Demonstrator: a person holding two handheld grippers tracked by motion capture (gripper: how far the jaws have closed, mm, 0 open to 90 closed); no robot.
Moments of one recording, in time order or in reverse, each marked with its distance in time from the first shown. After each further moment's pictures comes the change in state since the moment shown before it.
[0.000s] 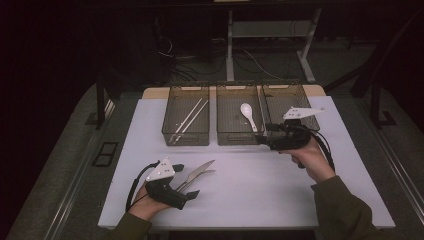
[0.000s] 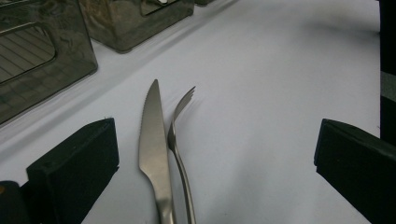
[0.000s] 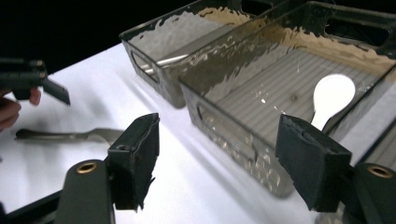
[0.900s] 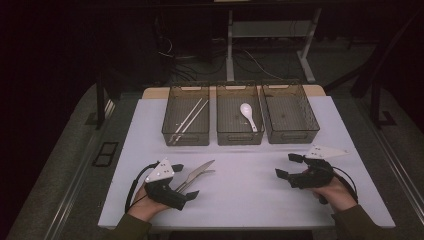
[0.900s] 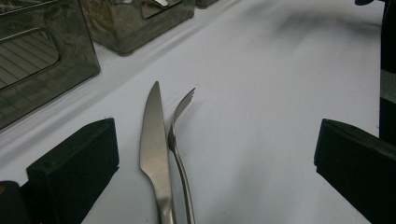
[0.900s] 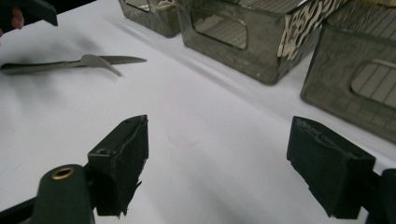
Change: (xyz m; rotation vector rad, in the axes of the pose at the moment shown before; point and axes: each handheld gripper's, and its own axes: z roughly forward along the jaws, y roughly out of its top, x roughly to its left) left arm -0.004 0.000 -0.003 0.004 0.009 0.012; right arm 0.016 -0.092 -0.047 0.025 -0.086 0.009
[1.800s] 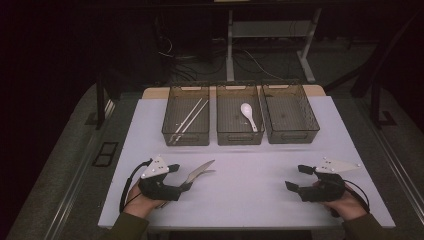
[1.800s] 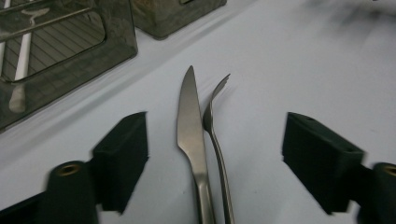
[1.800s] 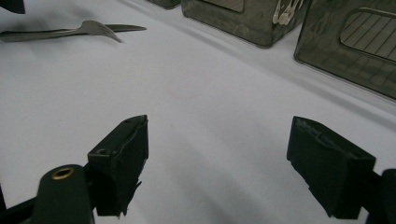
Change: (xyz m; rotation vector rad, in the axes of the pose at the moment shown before) left arm 0.012 -0.003 -0.011 0.059 0.084 -0.043; right arm 0.002 -0.028 -0.021 0.029 -0.025 -0.017
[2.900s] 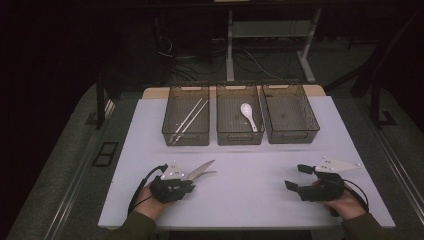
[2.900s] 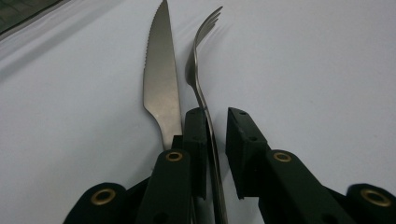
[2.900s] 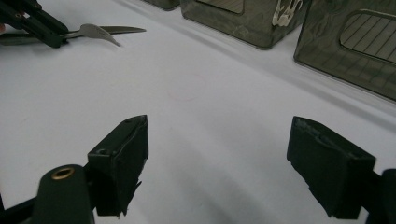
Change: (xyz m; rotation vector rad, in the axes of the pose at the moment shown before) left arm -0.011 -0.005 0.031 0.214 -0.018 0.050; right arm -0.001 0.001 0.001 -0.002 0.001 0.002
